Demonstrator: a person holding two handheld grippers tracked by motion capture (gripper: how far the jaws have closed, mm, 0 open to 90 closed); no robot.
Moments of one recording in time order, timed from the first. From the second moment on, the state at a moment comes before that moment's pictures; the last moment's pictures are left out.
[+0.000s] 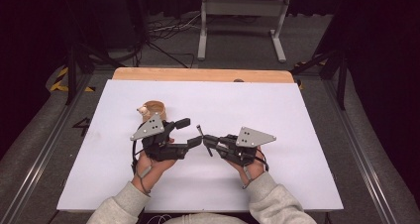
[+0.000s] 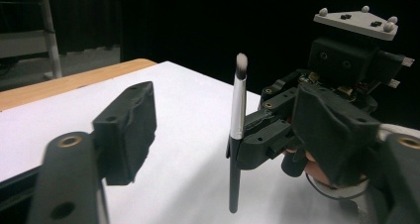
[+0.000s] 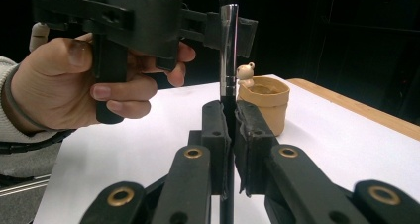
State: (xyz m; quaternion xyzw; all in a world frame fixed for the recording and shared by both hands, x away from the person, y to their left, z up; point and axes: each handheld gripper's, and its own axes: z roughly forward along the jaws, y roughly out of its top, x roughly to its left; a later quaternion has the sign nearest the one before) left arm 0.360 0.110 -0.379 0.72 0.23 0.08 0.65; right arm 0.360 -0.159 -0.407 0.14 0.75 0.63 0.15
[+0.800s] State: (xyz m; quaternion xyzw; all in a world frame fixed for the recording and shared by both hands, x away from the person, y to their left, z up) left arm 0.358 0.099 -0.383 0.73 0.23 0.08 0.63; right arm 0.359 -0.158 -0.408 0.15 0.75 0.63 0.15
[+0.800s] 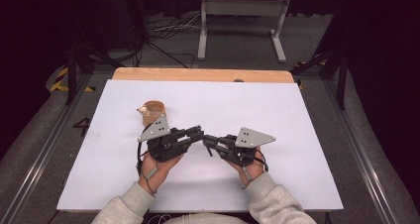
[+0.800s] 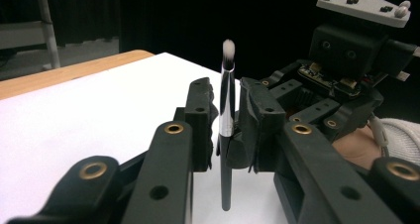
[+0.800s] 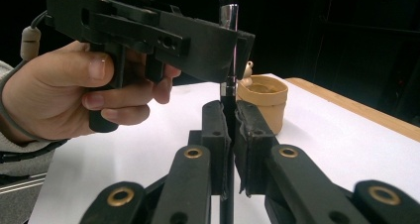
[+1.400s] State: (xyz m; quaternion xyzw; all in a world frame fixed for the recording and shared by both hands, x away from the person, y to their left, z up) left arm 0.357 0.099 -0.382 0.74 0.22 0.08 0.63; right arm 0.359 -0.158 -0.409 0.14 0.75 0.63 0.16
